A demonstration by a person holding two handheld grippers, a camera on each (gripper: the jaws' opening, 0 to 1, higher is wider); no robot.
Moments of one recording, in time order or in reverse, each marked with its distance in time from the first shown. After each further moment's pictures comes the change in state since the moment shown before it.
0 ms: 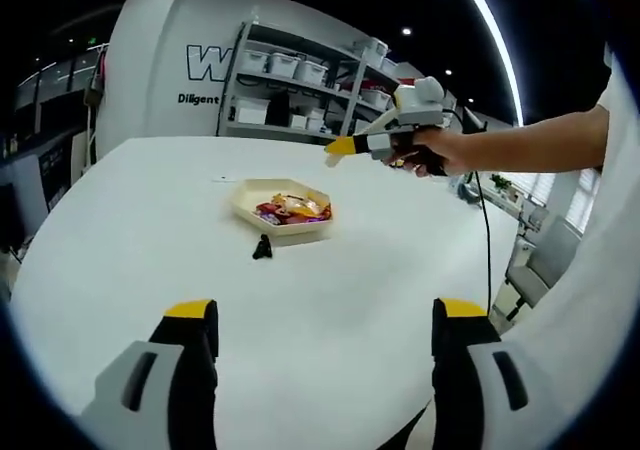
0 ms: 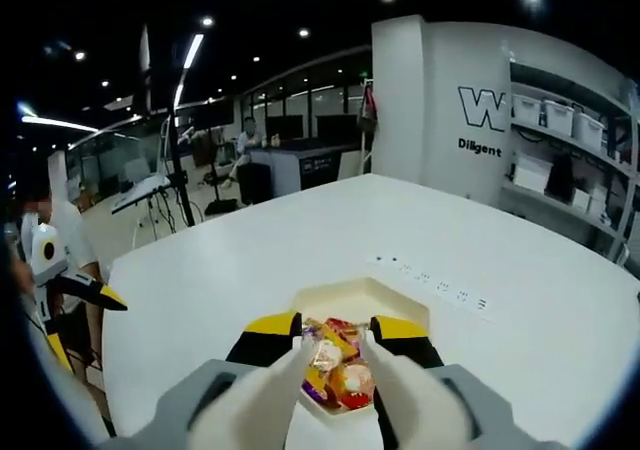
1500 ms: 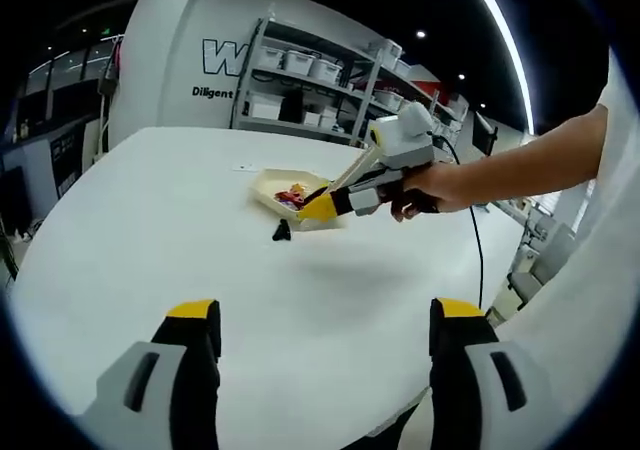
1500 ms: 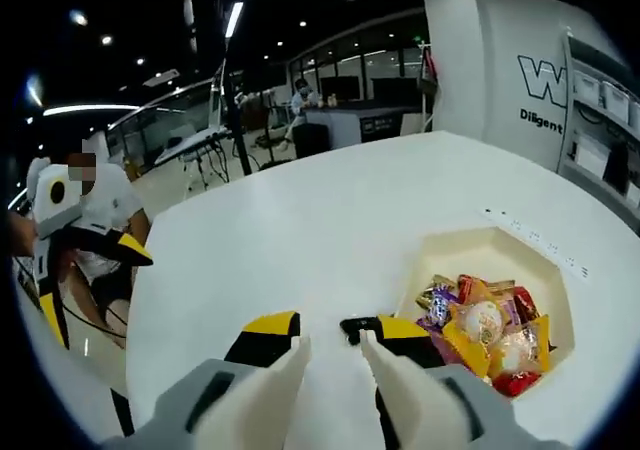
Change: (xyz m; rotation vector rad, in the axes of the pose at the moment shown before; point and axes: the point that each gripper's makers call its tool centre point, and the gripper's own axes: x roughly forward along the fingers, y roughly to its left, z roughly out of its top) left arm -0.027 0.016 -0.017 -0.056 0.005 0.044; right arm 0.059 0.126 -0.073 -0.040 0.161 0.248
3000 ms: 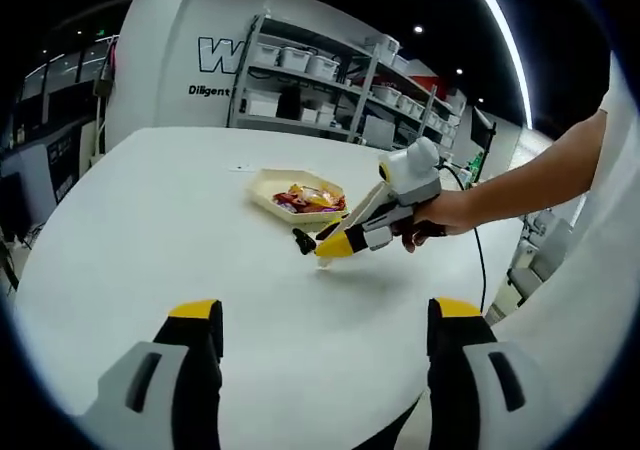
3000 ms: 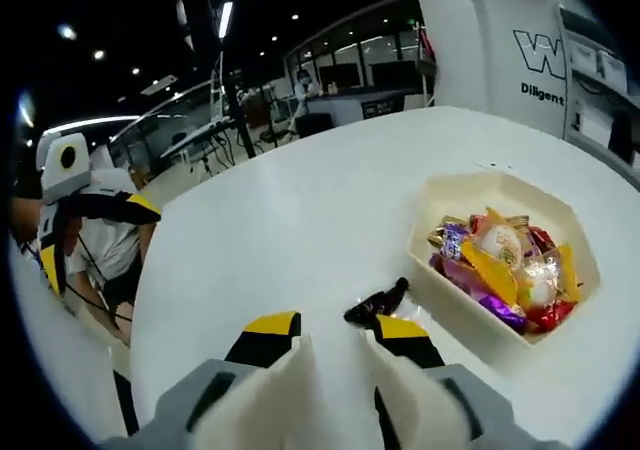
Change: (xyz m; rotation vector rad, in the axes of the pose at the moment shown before) left arm 0.008 -0.002 0.007 0.019 0.022 -0.016; right arm -0.016 0.001 -0.052 0.081 0.033 0.041
